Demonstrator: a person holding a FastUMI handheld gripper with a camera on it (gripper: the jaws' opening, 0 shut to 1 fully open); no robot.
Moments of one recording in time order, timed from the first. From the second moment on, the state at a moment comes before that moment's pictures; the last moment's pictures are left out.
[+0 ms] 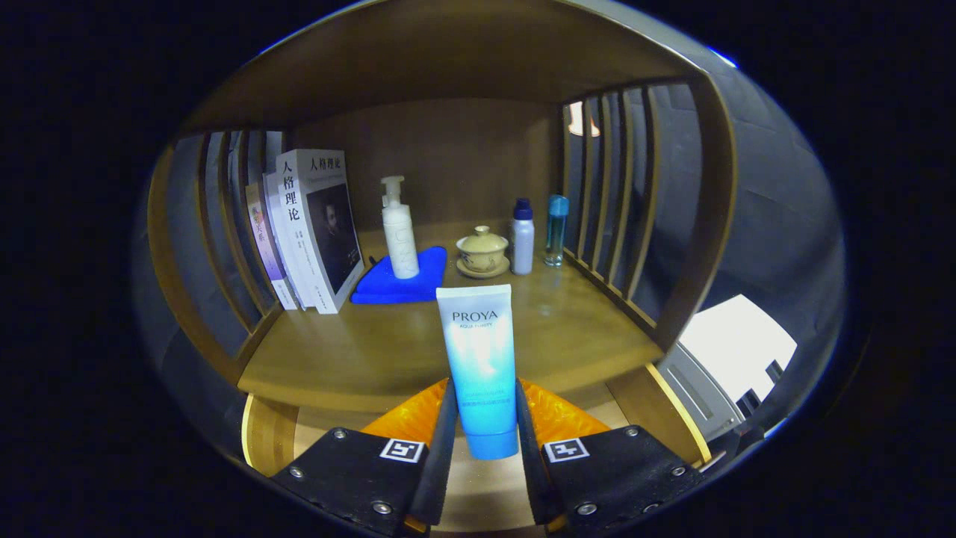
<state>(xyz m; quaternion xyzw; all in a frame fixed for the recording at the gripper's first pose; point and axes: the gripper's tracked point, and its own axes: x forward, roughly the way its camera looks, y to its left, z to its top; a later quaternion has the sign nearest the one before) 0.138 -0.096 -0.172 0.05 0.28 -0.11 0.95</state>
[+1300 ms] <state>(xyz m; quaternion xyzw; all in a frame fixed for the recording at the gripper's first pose) 0.217 -0.075 -0.166 0.08 0.17 -0.02 0.98</state>
